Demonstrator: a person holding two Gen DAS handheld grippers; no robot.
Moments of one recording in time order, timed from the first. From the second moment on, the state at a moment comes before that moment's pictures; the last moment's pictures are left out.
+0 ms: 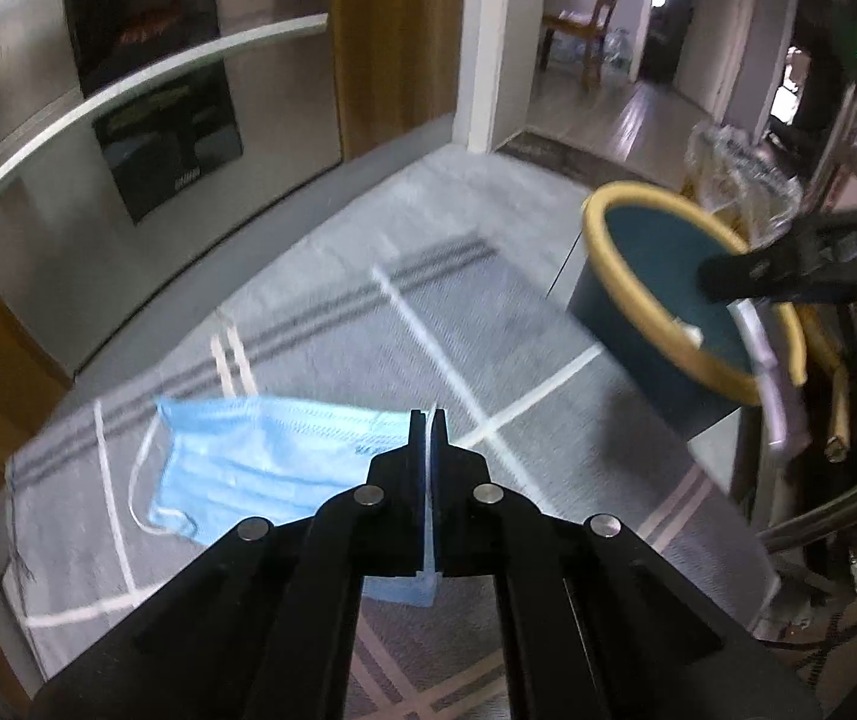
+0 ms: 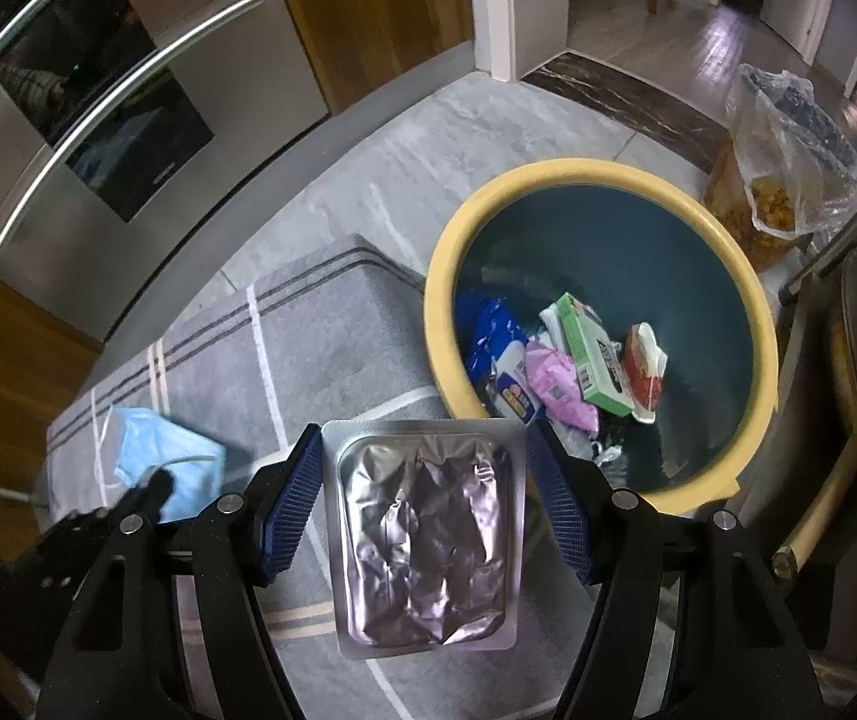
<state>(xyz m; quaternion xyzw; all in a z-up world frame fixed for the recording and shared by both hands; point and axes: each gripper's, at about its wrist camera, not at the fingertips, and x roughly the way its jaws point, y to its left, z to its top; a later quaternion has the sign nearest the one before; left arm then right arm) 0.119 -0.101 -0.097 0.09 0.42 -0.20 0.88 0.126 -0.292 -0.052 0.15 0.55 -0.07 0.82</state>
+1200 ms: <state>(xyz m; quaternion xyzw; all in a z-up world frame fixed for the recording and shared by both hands) 0.075 -0.181 0.088 0.06 0.23 -0.36 0.90 0.125 -0.416 -0.021 0.24 0.46 -0.15 0.84</state>
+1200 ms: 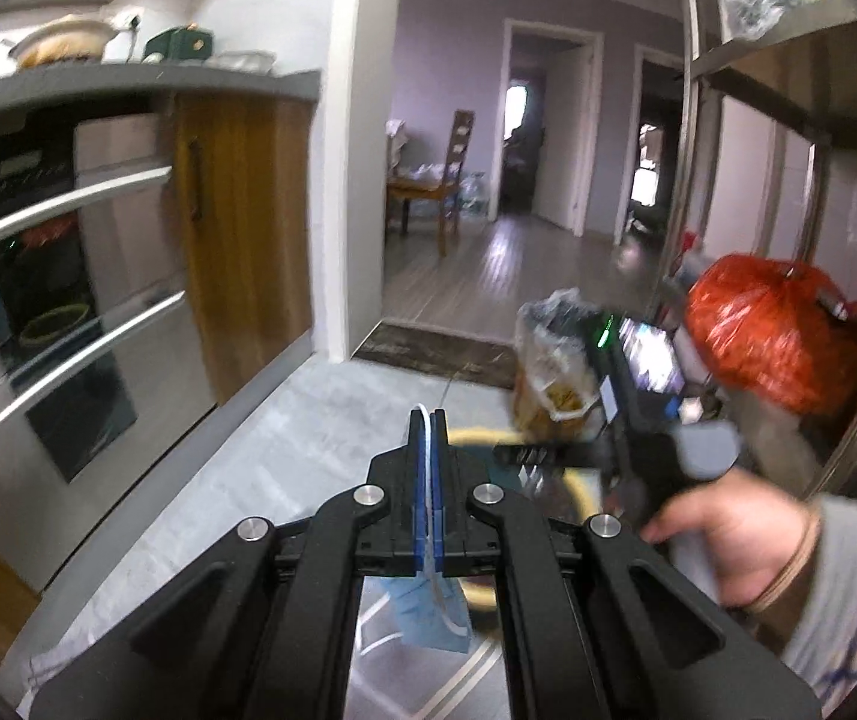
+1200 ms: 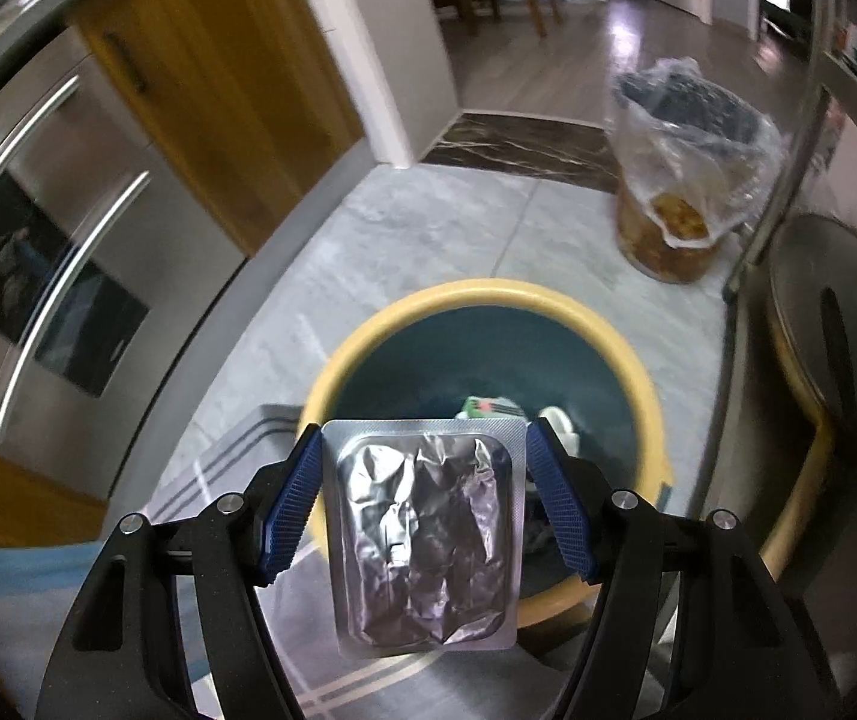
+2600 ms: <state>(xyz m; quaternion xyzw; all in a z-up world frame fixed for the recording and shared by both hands) 0.145 -0.257 -0.003 0.09 0.36 -0.33 0.87 0.125 -0.467 -0.051 0.26 0.47 -0.22 0.81</state>
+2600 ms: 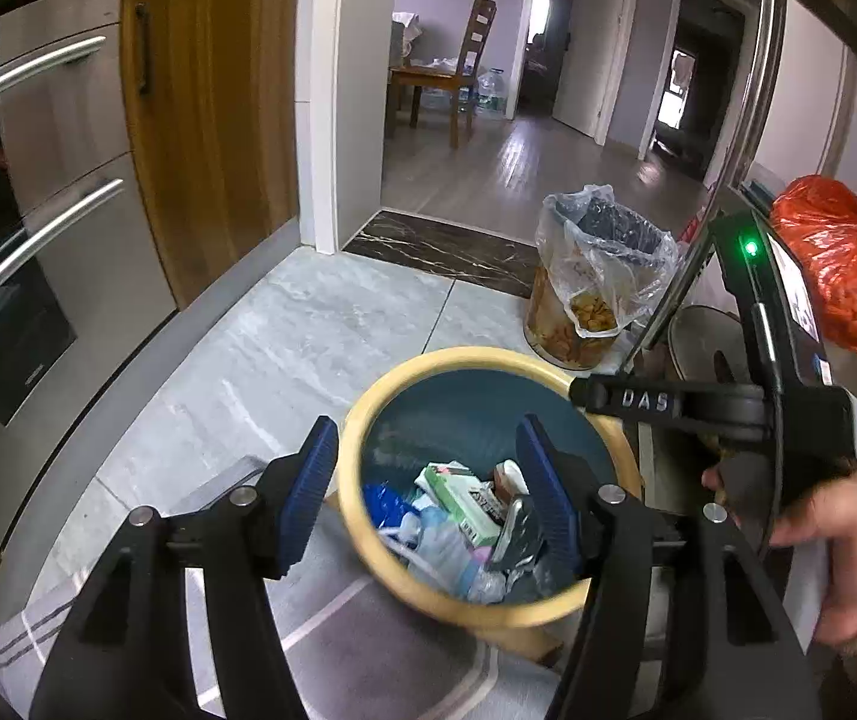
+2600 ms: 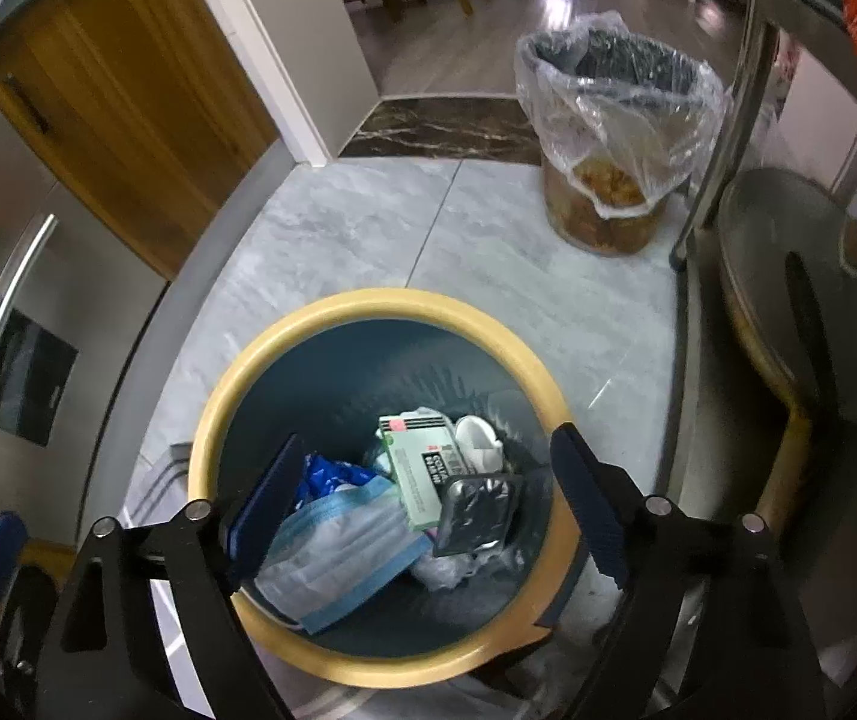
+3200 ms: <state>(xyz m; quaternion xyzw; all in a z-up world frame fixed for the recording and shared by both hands) 0.058 -0.144 0.026 0.09 0.36 -0.29 0.88 0.048 -0.373 0.000 0.22 0.43 -0.21 0.85</state>
